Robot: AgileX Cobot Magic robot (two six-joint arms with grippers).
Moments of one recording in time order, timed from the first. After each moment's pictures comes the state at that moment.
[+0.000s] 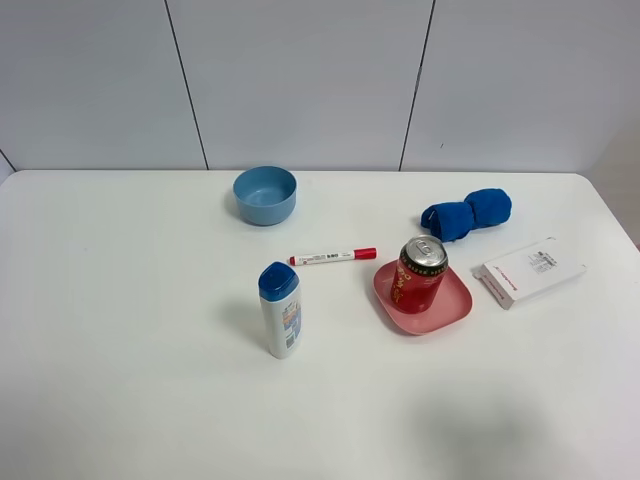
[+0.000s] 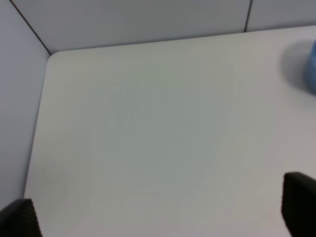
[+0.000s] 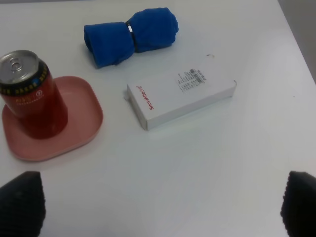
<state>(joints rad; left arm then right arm) 0.17 0.93 -1.14 -0.03 0.95 0.15 0.09 0.00 -0.49 -0.09 1.06 0.08</state>
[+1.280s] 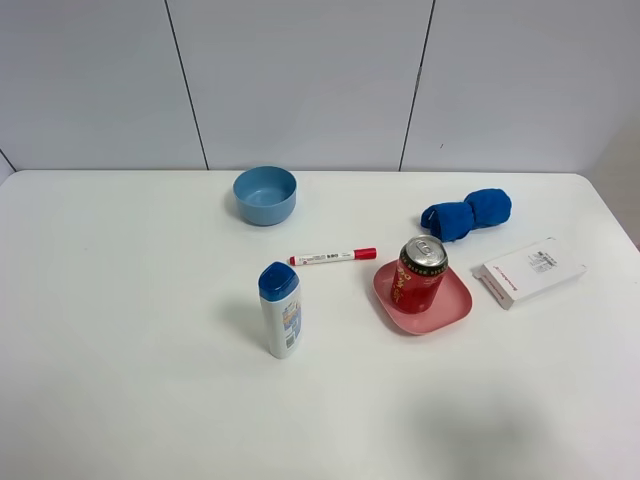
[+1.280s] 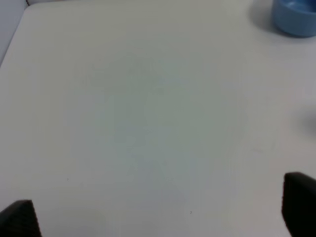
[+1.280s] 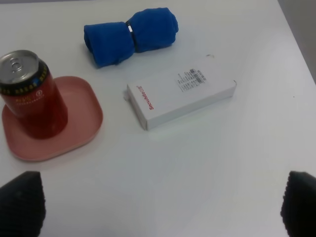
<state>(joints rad) 0.17 0.05 -0.51 -0.06 1.06 0.11 0.09 0.00 -0.49 -0.09 1.06 0.08</state>
